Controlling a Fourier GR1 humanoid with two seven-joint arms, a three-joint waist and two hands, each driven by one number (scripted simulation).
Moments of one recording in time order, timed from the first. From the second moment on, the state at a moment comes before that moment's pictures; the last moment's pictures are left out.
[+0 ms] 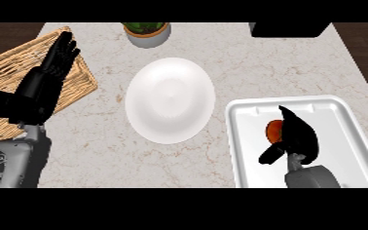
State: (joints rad) left arm -0.28 0.29 0.07 -1.58 0.06 -0.05 0.10; right arm -0.11 -0.18 0.18 -1.41 0.91 0.03 0.79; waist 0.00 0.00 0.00
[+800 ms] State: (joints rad) left arm -0.28 0.29 0.09 -1.60 0.06 -0.07 0.11; right arm -0.23 -0.49 0.12 -1.17 0.93 -0.08 0.21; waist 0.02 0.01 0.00
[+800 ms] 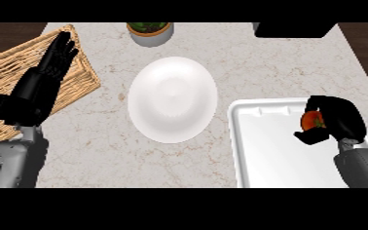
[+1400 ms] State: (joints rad) left arm -0.25 0.29 0.09 -1.61 0.05 -0.07 0.10; right arm -0.34 -0.53 0.05 -1.26 0.72 0.00 -0.17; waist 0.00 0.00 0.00
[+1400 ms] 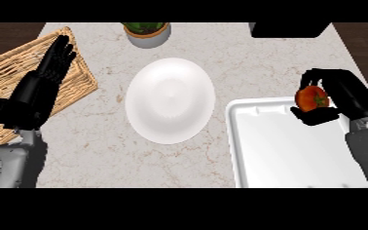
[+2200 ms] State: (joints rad) left arm -0.27 0.28 0.11 -1.63 0.05 -0.09 0.14; right arm -0.47 -0.27 0.17 -1.63 0.58 0.21 0.09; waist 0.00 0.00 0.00
